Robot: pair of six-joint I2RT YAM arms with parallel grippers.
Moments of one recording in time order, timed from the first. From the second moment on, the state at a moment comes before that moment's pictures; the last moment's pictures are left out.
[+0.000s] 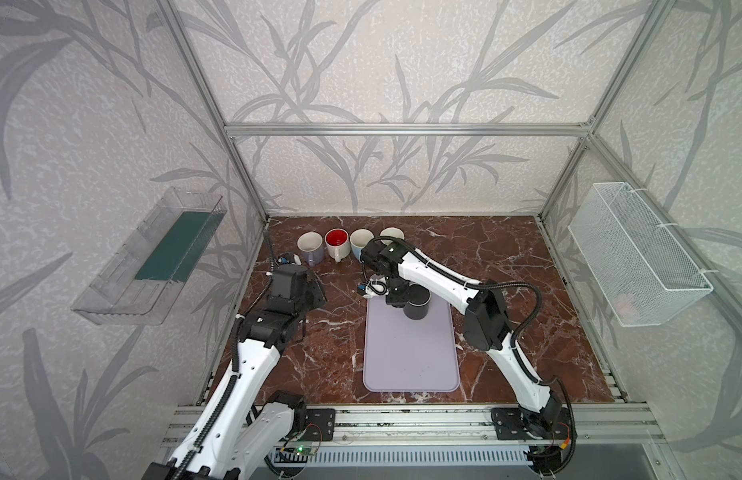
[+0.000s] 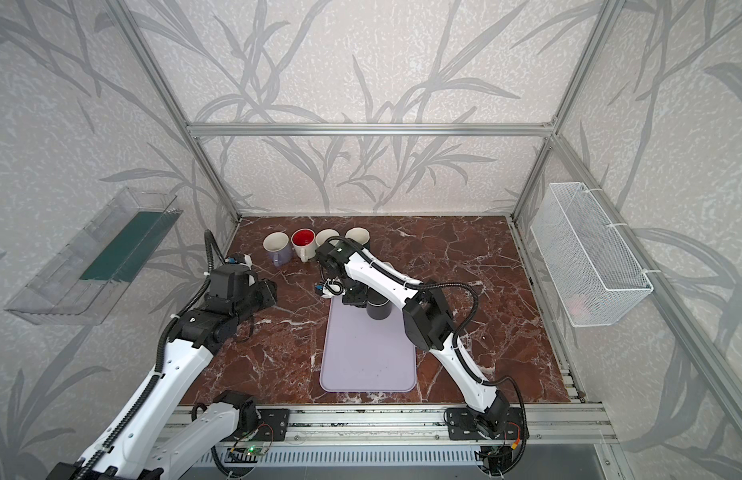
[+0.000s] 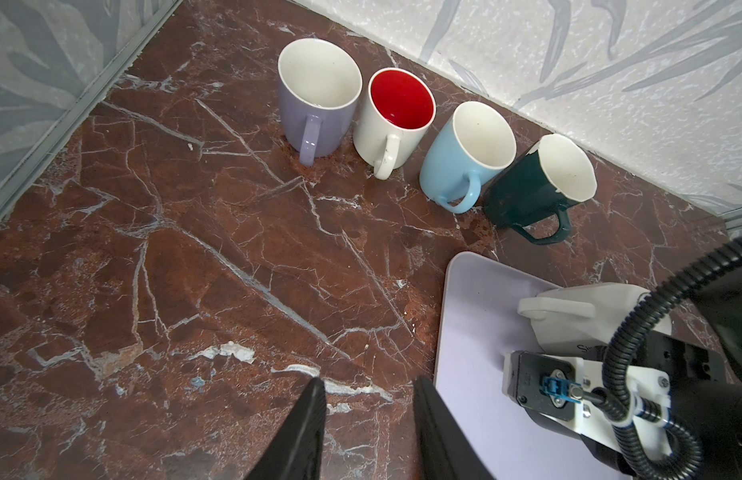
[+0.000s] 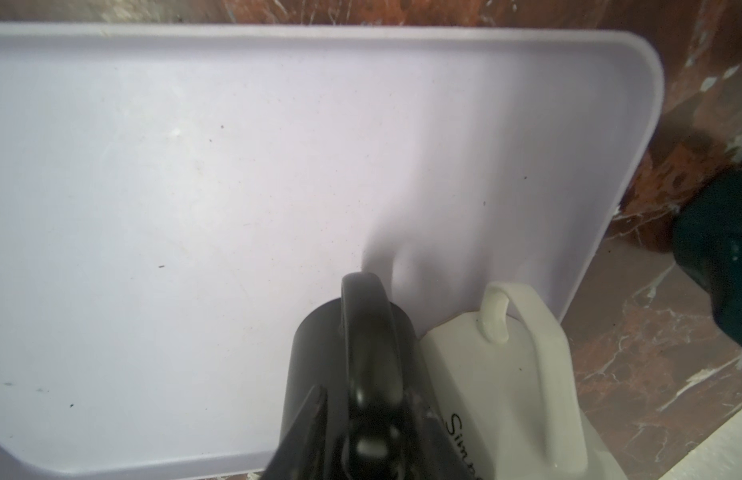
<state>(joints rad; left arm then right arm) -0.20 0.89 0.84 -0.65 -0.12 -0.52 0.86 2.39 2.28 -1.43 0.15 -0.69</state>
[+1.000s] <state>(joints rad) -0.20 0.92 0.95 -0.69 0.04 -0.54 0.84 2.08 1.94 -1.16 0.11 -0.69</state>
